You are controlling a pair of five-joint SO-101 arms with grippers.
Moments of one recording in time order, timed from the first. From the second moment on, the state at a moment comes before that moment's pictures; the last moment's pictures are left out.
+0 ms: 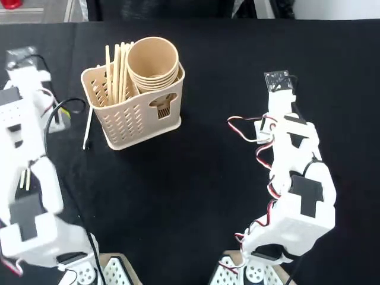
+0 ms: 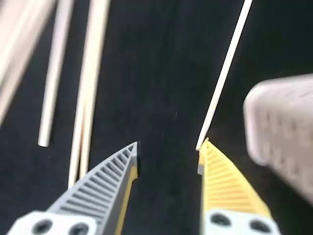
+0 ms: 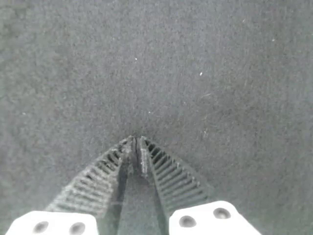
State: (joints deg) left arm -27.0 1.9 7.2 72.0 -10.5; right arm 15.3 11.7 31.3 31.3 20.4
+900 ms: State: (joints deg) left arm -21.9 20.2 7.1 55.3 -6.5; right arm 15.3 11.7 31.3 31.3 20.4
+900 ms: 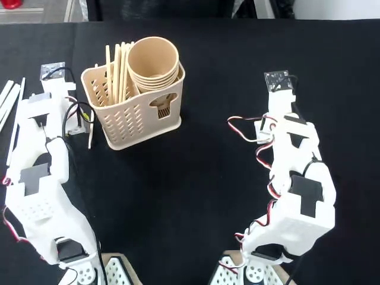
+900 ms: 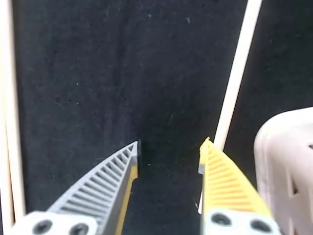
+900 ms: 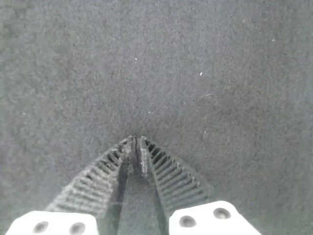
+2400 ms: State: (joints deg) left arm -29.1 2.4 26.5 67.6 -18.9; right arm 15.3 11.7 31.3 31.3 20.4
